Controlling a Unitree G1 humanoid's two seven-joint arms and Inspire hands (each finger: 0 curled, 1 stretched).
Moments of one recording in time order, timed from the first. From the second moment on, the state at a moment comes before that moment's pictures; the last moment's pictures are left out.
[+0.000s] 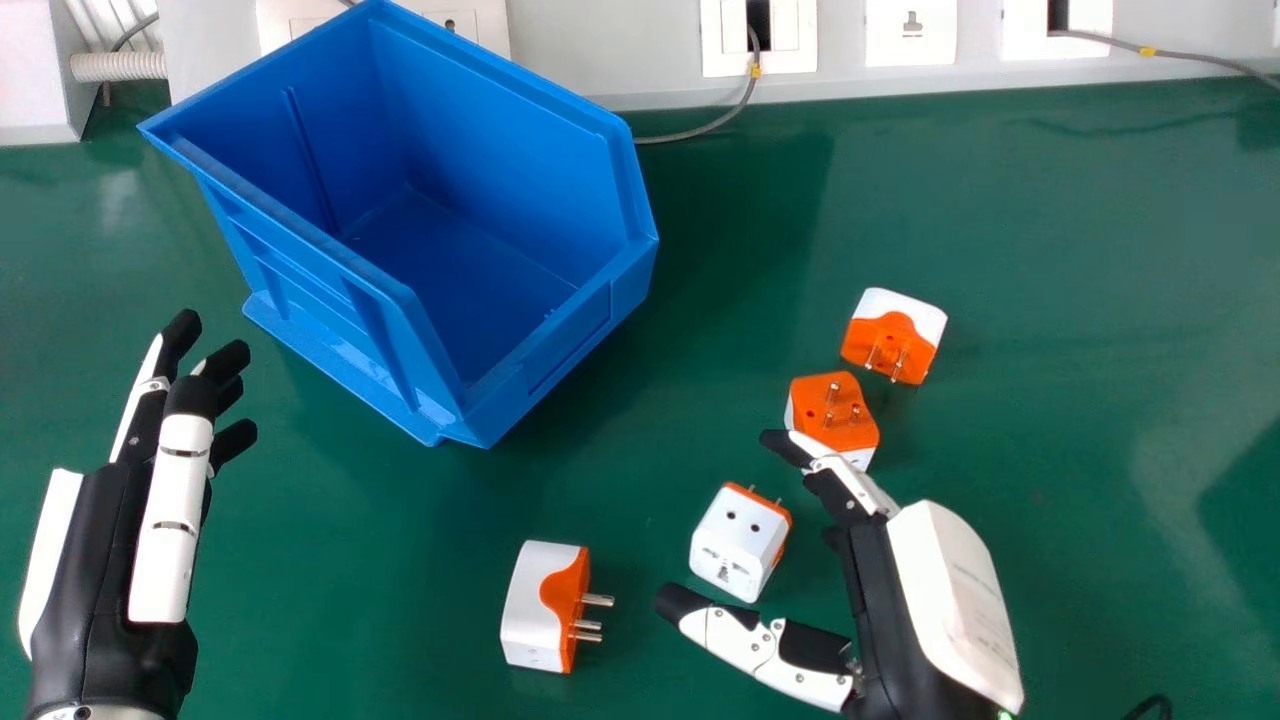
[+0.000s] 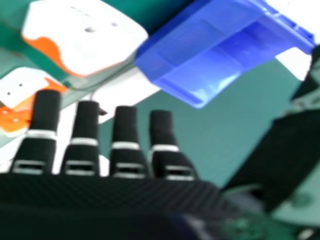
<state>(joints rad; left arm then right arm) 0.31 0.18 0.30 -0.14 -0.14 -0.25 -0.16 0.40 -0.03 0.40 -0.24 -0.80 0.05 -0.31</state>
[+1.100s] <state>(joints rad) 0.30 0.18 0.30 -0.15 -0.14 -0.23 -0.16 0.23 -0.01 0.42 -0.09 -0.83 0.30 -0.29</state>
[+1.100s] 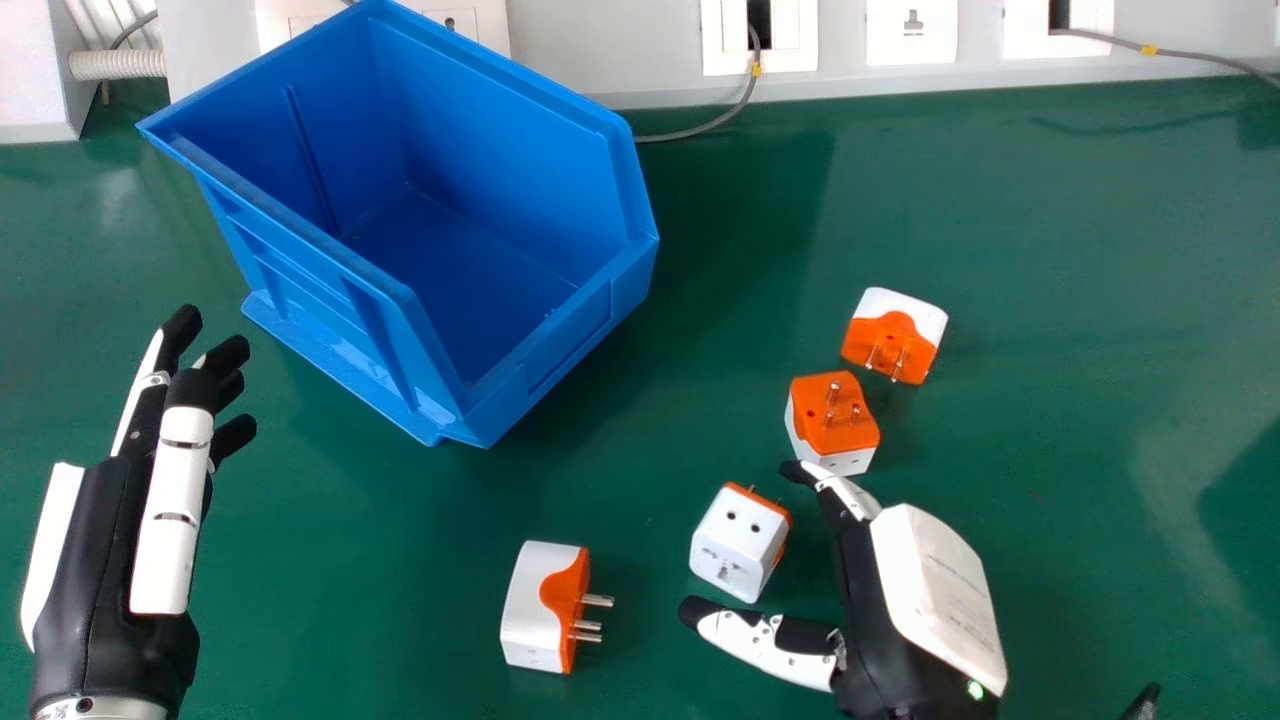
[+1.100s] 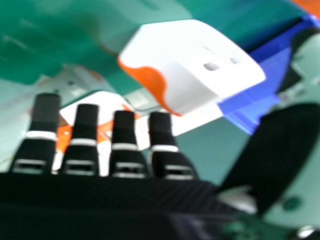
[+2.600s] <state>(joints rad) 0.30 0.18 0.30 -0.15 -0.14 -0.23 -0.17 0.06 0.00 0.48 0.01 -0.87 0.49 -0.28</state>
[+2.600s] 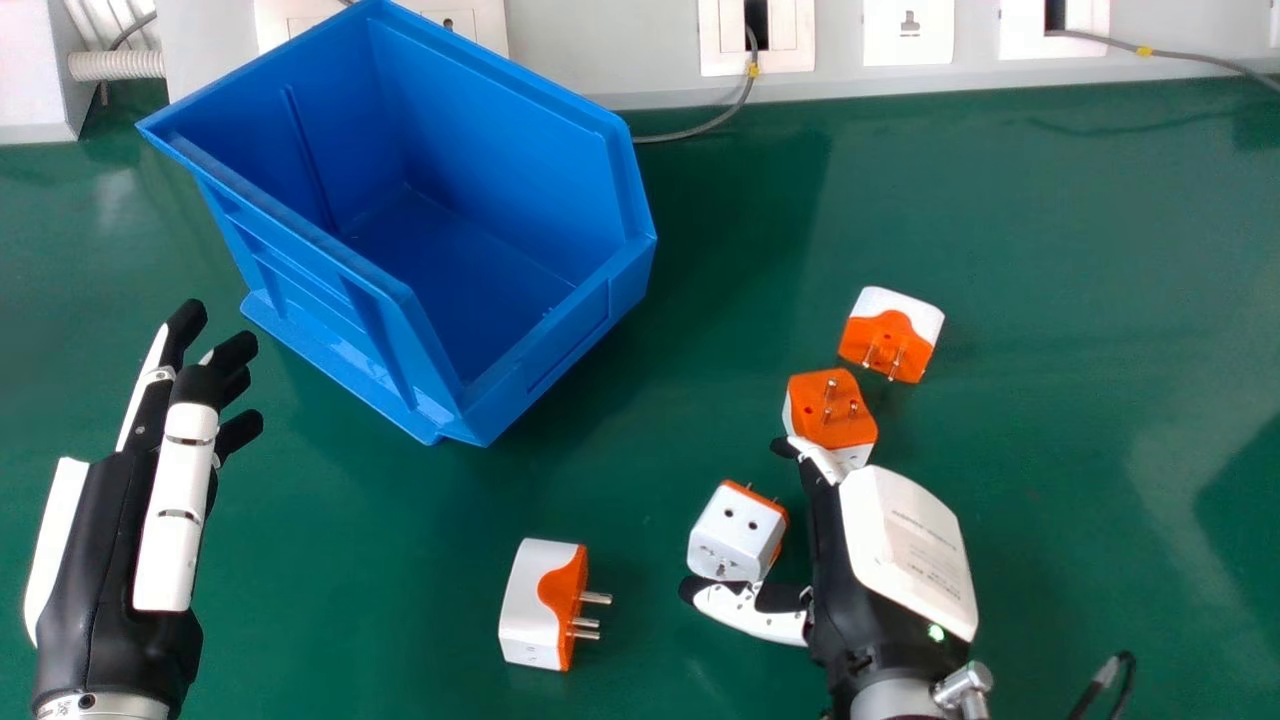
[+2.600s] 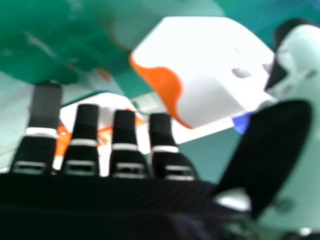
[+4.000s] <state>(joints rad) 0.27 0.17 0.30 -0.17 -0.14 -0.21 -0.17 0.03 0.01 0.57 0.06 -0.97 0.56 -0.29</state>
